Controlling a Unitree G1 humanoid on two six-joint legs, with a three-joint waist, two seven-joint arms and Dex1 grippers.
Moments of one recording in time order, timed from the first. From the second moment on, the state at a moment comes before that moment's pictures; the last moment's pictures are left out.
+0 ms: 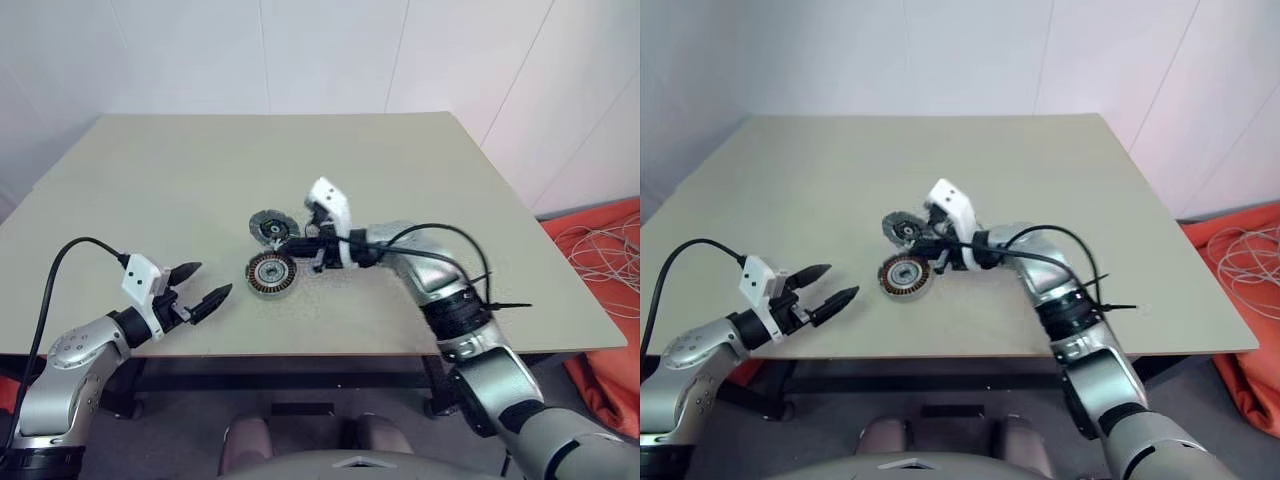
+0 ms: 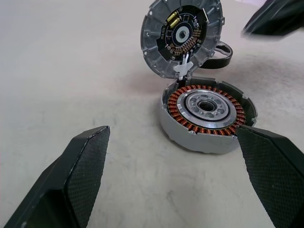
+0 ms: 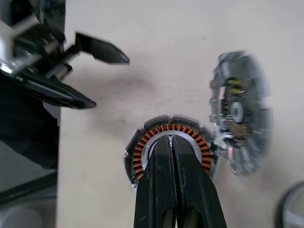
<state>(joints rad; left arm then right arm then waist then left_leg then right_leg) 0.15 0.56 0.24 -0.24 -0.49 0.34 -0.77 -0.67 -0.24 0.24 0.04 0.24 0.78 0.97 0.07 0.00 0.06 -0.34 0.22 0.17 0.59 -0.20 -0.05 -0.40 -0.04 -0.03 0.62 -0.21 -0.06</state>
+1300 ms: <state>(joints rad) 0.11 0.55 0.23 -0.22 -0.48 0.32 -0.77 -0.72 -0.03 -0.62 0.60 0.67 1.17 0.30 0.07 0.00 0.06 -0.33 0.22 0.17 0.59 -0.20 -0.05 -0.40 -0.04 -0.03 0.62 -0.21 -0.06</state>
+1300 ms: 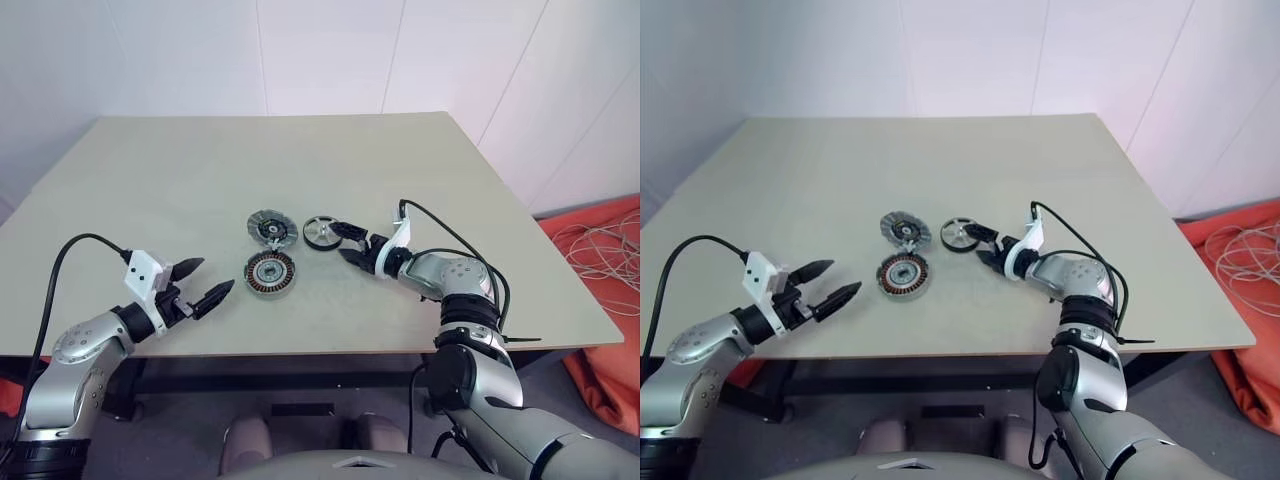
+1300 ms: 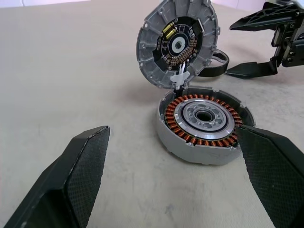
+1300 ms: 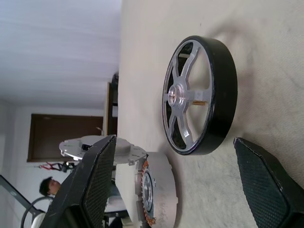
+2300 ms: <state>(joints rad) 0.10 0.55 0.22 -0.21 -0.48 0.32 -0.77 -0.73 -0.08 -0.64 0.62 0.79 1.11 0.19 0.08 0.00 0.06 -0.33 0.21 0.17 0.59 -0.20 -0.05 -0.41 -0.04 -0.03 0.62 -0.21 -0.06</state>
